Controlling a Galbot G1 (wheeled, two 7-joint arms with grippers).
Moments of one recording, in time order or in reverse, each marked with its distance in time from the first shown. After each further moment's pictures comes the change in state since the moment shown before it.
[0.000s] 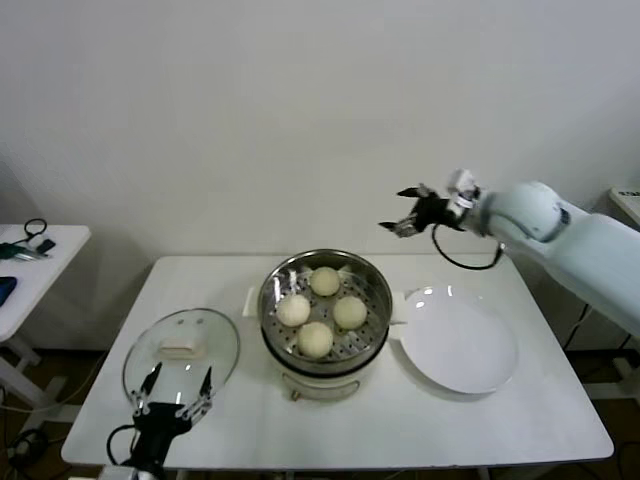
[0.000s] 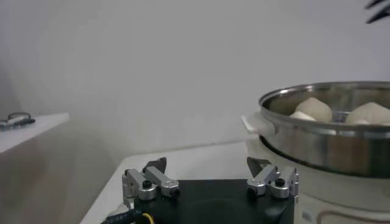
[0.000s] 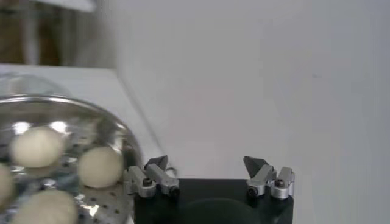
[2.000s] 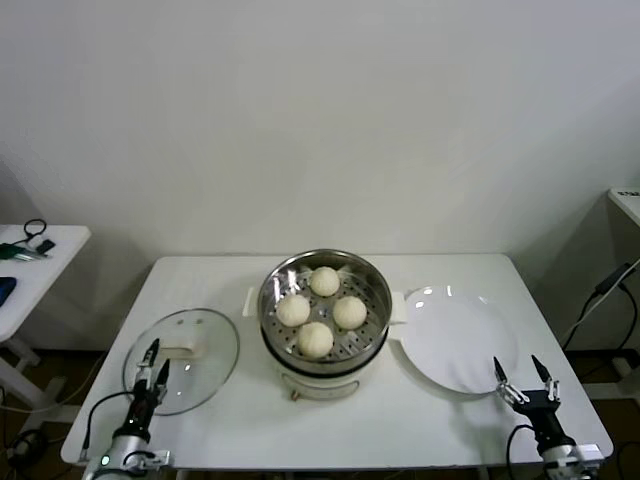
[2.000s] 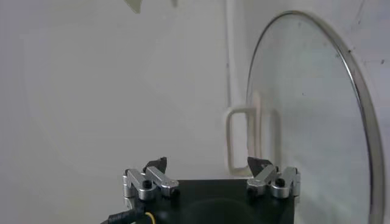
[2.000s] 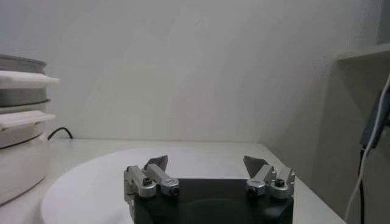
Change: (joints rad) left arm -0.436 0.146 -0.051 0.800 1.433 -0.248 -0.477; right arm -1.541 0.510 1.219 -0.061 -0.267 0.764 0.170
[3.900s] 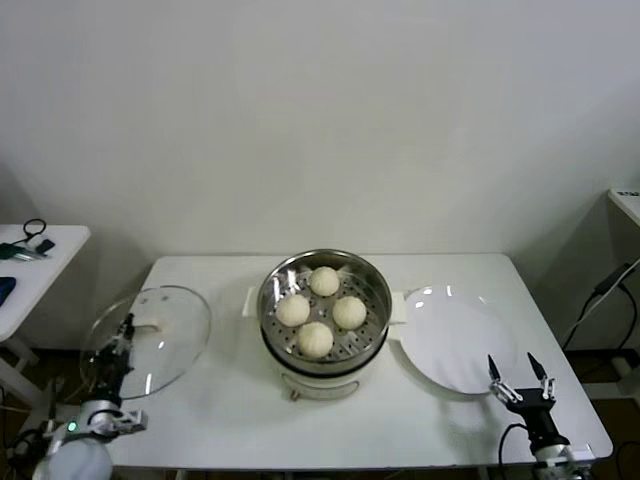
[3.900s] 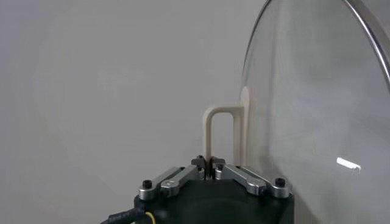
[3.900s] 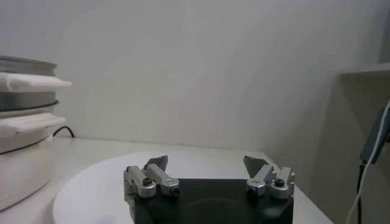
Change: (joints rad) left arm 0.023 0.167 -0.005 -0.223 -0.300 0.143 0.197; right arm -0.025 0.067 0.035 0.100 -0.130 -0.074 0.048
